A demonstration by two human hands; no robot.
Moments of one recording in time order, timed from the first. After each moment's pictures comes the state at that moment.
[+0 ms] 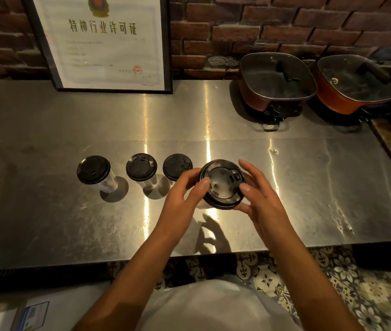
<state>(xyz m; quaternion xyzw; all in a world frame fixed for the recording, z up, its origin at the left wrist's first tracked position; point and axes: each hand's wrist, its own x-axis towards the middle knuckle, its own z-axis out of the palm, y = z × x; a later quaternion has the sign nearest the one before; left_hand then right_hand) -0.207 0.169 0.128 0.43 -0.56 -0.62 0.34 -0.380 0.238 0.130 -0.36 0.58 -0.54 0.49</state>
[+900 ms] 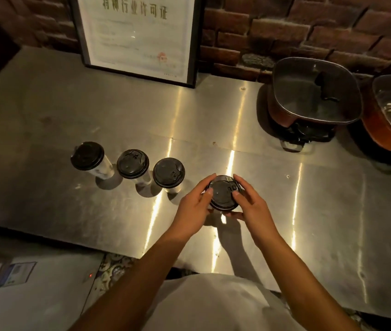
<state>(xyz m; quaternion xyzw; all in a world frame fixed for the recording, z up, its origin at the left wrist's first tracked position) -0.317 0.131 0.054 0.55 -0.48 -0.61 0.30 -0.478 0.155 0.050 -0.35 0.65 -0.41 0.54</state>
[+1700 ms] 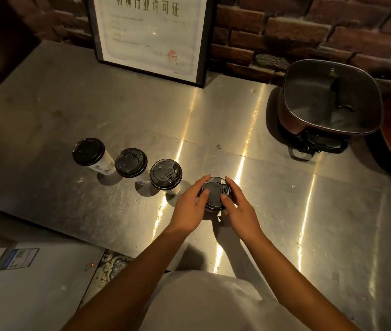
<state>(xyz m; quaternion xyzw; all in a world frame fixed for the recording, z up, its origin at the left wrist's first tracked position) -0.334 0.110 0.012 0.62 -0.51 -0.52 0.30 -0.488 0.127 0.009 -0.45 0.67 -0.29 0.52</state>
